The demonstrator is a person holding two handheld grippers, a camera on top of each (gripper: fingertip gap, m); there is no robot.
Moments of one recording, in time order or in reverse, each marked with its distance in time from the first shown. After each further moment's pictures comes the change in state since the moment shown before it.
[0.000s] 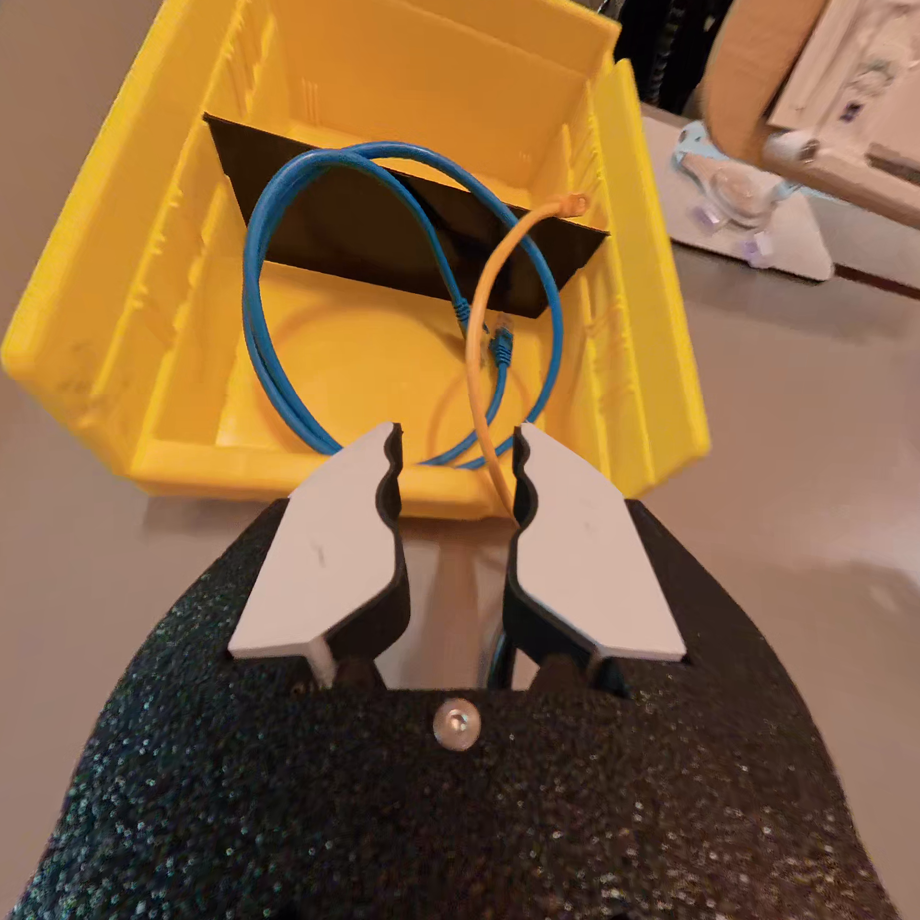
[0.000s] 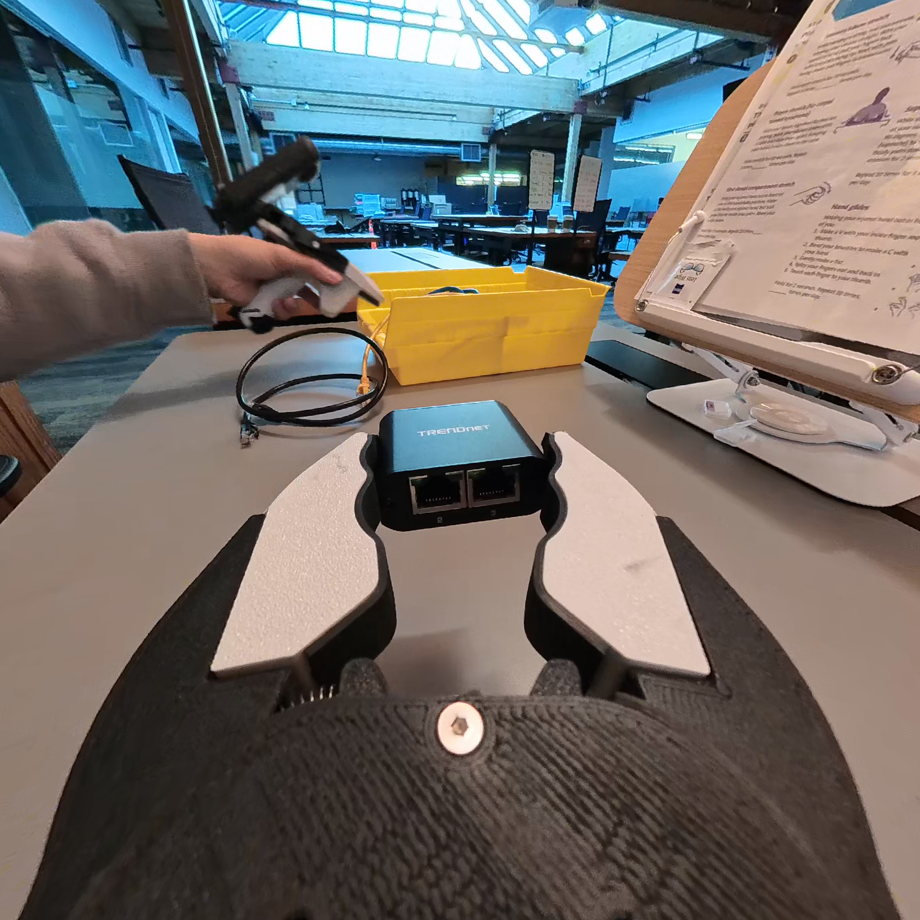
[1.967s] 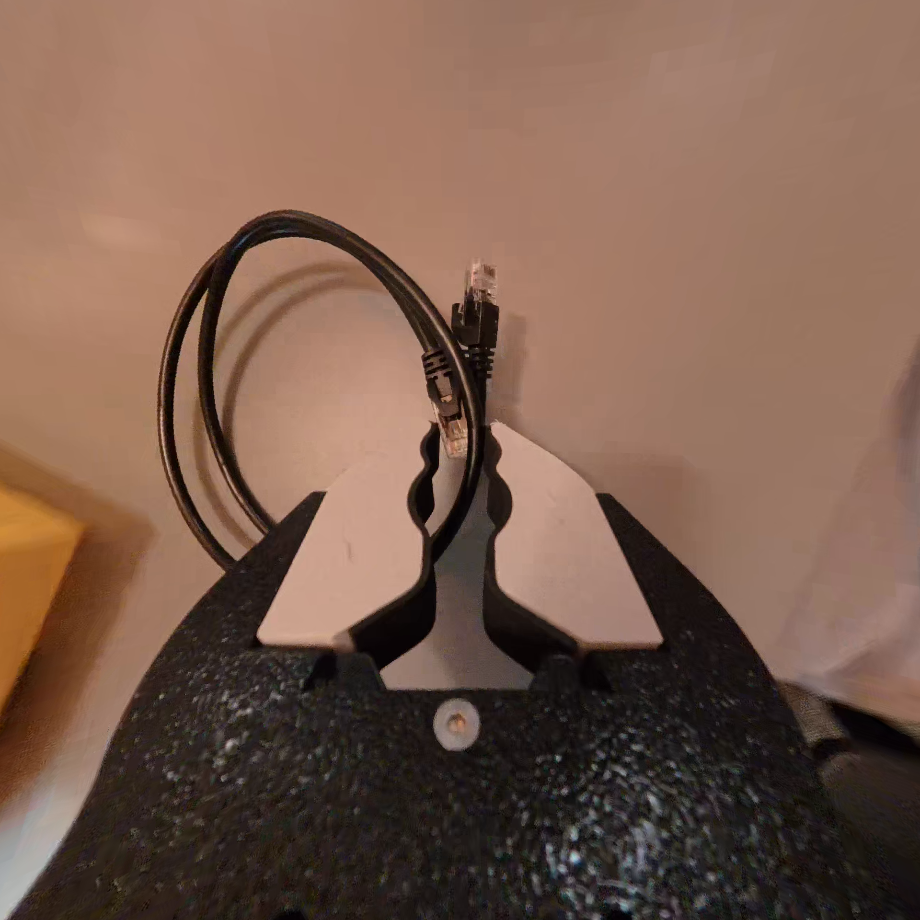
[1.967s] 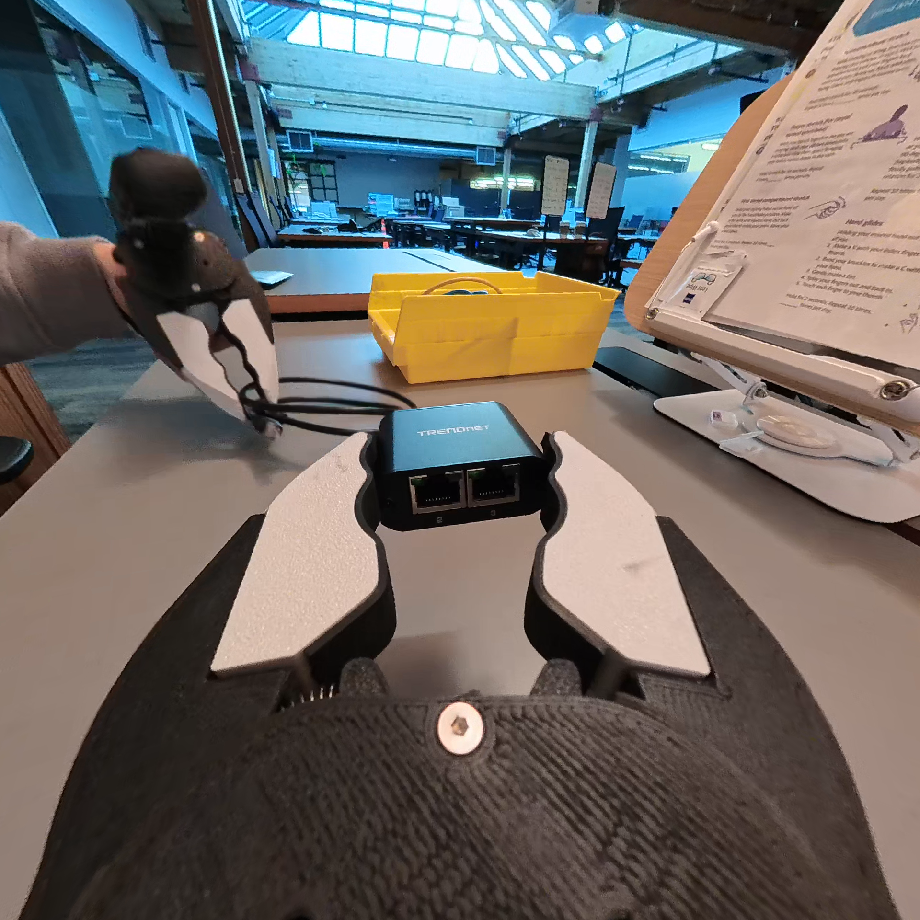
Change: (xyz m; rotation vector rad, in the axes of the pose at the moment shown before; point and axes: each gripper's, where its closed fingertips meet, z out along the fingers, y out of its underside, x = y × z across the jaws) left arm 0.167 0.171 -0.065 -0.369 0.589 1.061; right arm -0.003 0.000 -0.003 0.005 -0.029 -0.028
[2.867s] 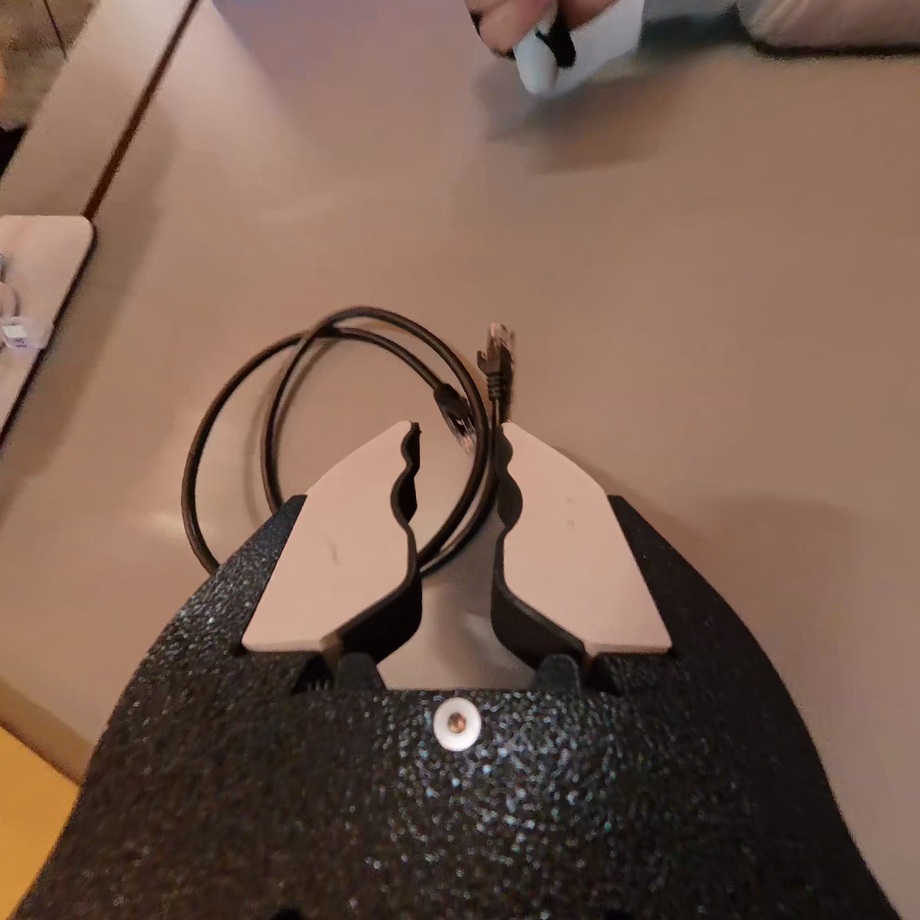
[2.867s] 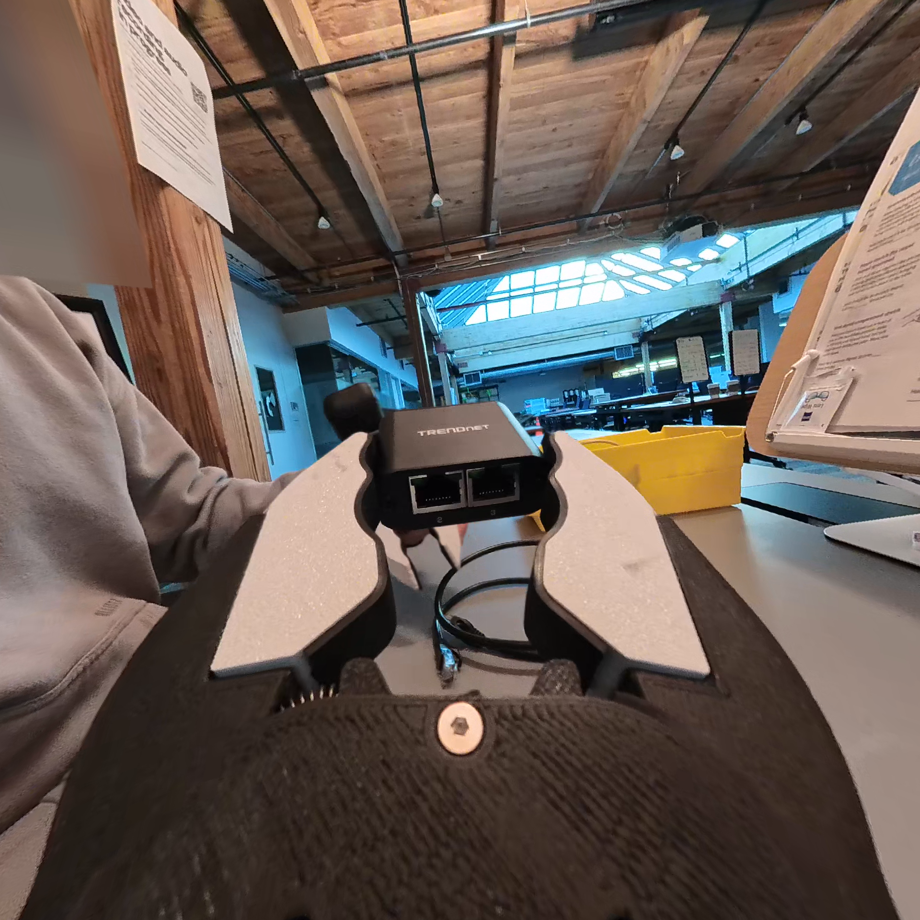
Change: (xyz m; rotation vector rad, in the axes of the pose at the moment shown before) left arm 0.010 -0.096 0.054 0.232 -0.057 0.228; right arm -0.009 -0.055 -0.052 0.442 -0.309 0.278
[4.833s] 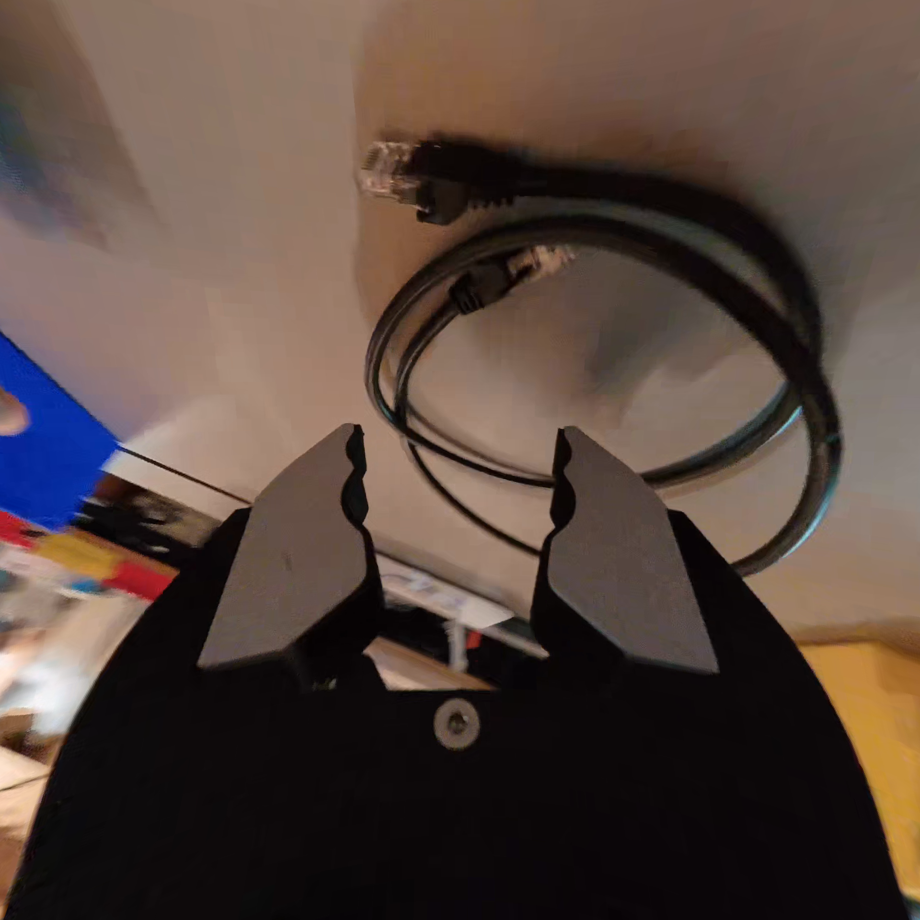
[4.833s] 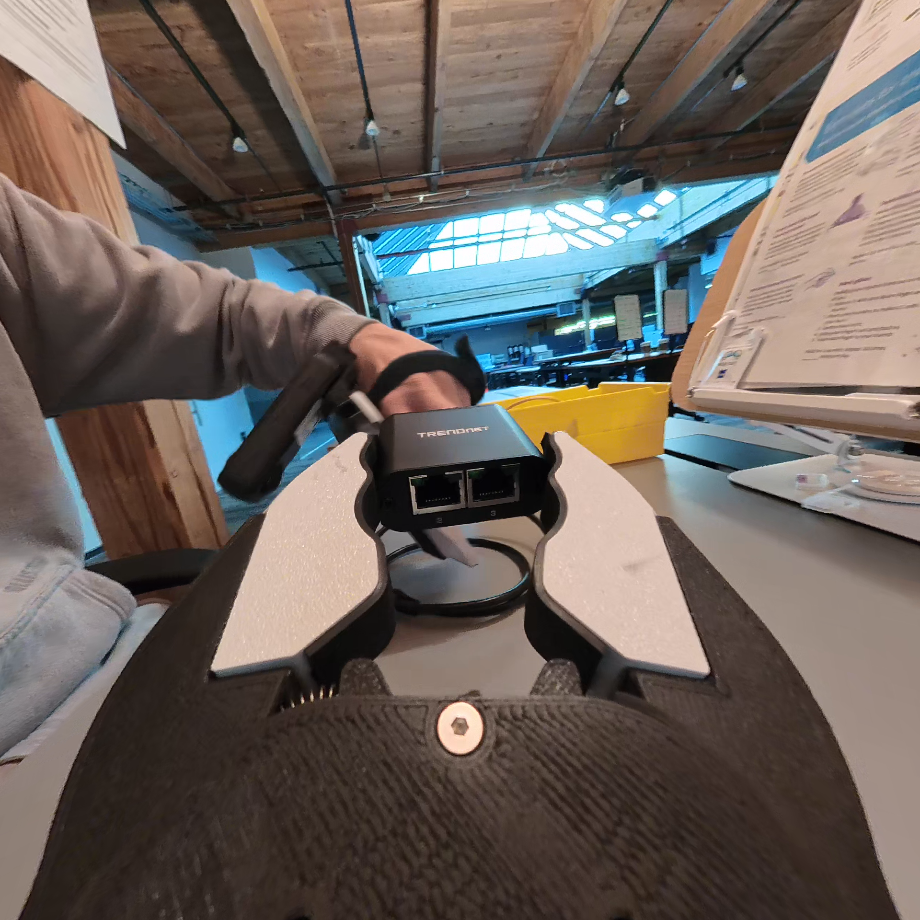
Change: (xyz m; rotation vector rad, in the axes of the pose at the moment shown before) left arm -0.039 -0.006 0.053 -0.479 0.264 1.523; right arm 0.021 0.011 -0.014 -0.107 0.128 -0.061
